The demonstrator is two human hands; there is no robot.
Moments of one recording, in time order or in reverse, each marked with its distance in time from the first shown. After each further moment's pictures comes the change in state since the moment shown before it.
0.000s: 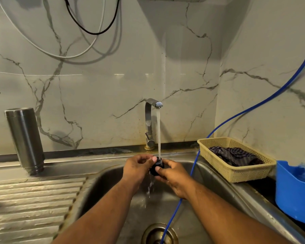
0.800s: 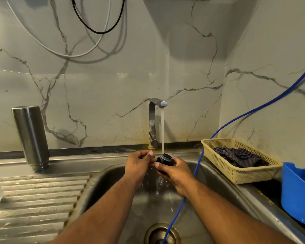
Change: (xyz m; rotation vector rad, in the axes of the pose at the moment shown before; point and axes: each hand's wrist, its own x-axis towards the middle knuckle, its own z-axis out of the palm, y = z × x) left_hand 0.000 0.008 -0.002 -0.067 0.069 -0.011; right_hand -0.002 -0.006 0.007 0.079 0.060 -0.083
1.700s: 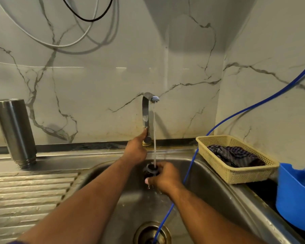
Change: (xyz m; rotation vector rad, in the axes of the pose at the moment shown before) left_hand 0.043 0.029 0.021 0.782 -0.101 0.177; right_hand 0.007 0.017 -0.005 -0.639 0.005 -0.019
